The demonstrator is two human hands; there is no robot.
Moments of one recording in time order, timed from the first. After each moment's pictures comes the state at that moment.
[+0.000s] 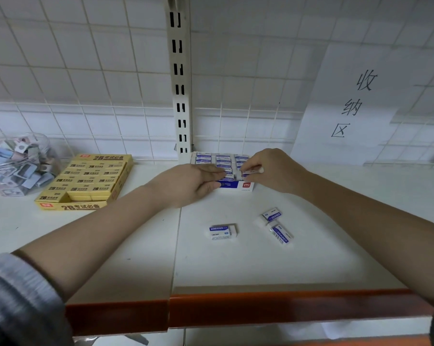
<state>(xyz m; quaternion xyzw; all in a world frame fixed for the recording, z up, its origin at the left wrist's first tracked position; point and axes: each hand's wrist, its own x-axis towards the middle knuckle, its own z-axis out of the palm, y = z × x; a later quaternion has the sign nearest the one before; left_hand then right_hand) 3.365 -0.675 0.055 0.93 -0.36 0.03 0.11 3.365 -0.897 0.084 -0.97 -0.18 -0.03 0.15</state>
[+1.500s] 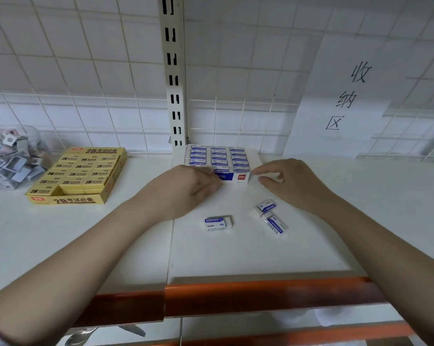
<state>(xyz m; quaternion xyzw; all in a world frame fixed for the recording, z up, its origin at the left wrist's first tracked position) 3.313 -0.679 0.070 0.92 -0.34 0.05 0.19 3.310 -0.921 0.073 -0.95 -0.11 -0.07 0.27</state>
